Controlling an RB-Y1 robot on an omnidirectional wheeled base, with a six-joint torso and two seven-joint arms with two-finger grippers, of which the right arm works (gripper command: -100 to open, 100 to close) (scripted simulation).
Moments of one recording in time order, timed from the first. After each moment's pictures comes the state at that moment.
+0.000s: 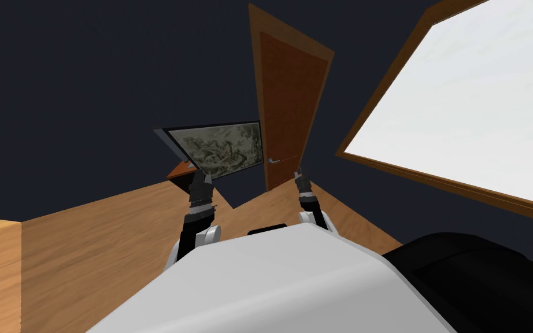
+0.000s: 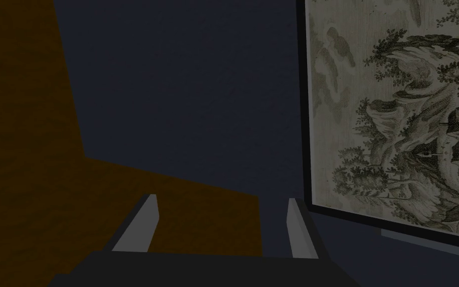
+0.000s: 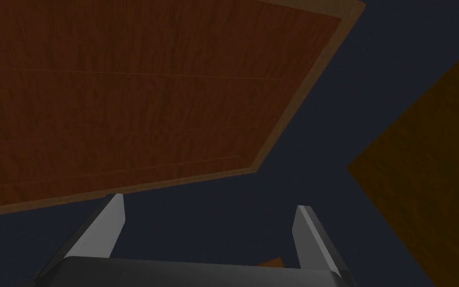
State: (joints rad) arm 0.49 -0.01 0.03 -2.06 0.06 -0.46 -0.05
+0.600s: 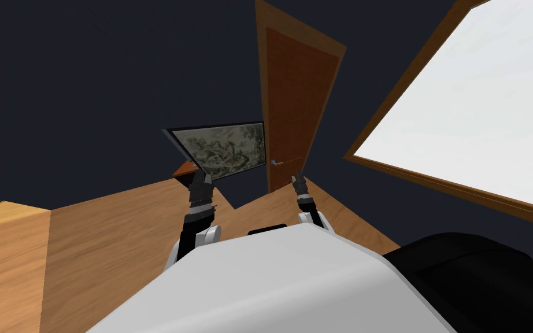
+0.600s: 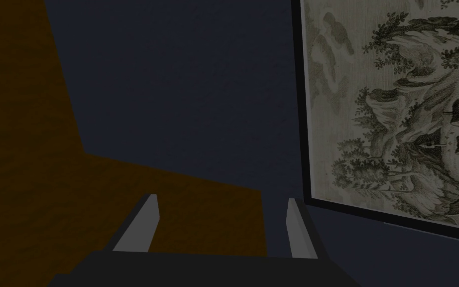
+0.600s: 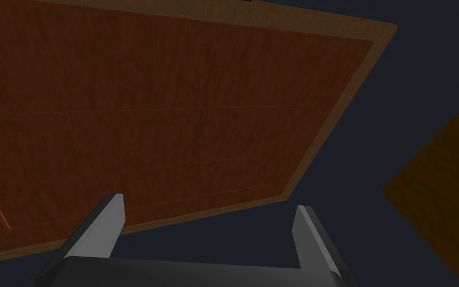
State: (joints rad) arm 0.44 -0.05 0.04 -1.90 0.04 -0.52 -0.08
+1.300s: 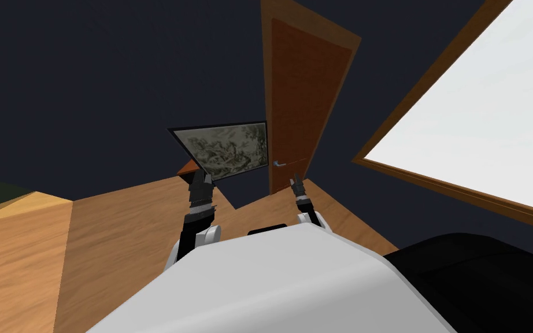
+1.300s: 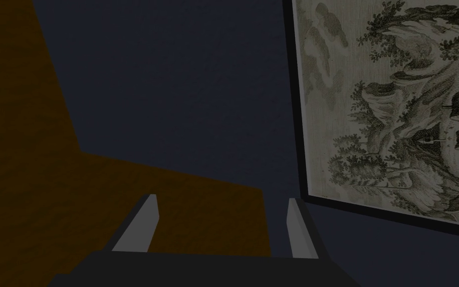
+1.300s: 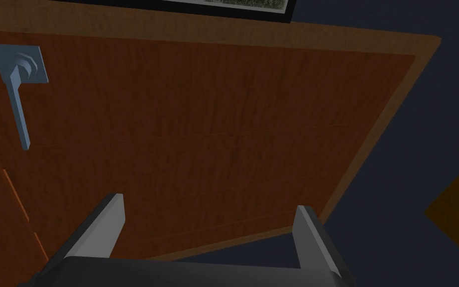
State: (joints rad) arm 0.38 -0.09 0.04 -1.73 0.01 -0.57 -0.12
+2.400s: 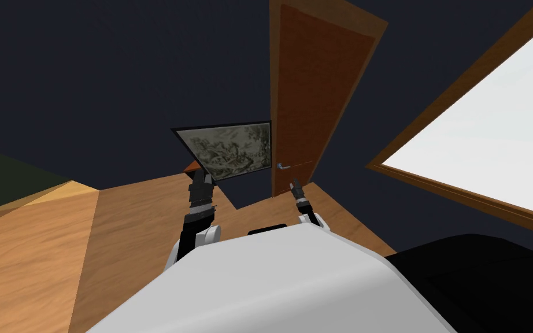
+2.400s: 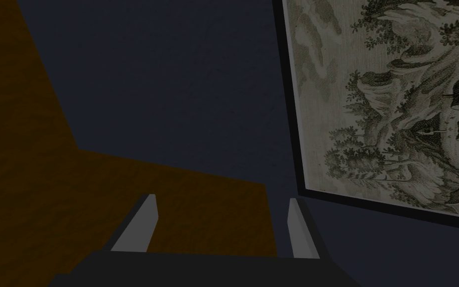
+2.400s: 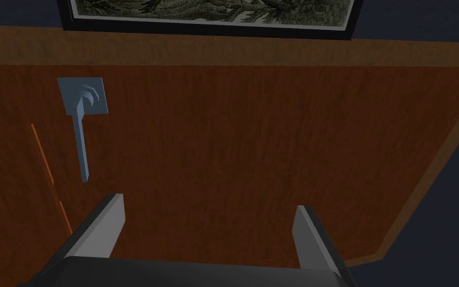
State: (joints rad) arm 0.30 -0.16 0.05 -1.49 -0.03 -0.65 -0.17
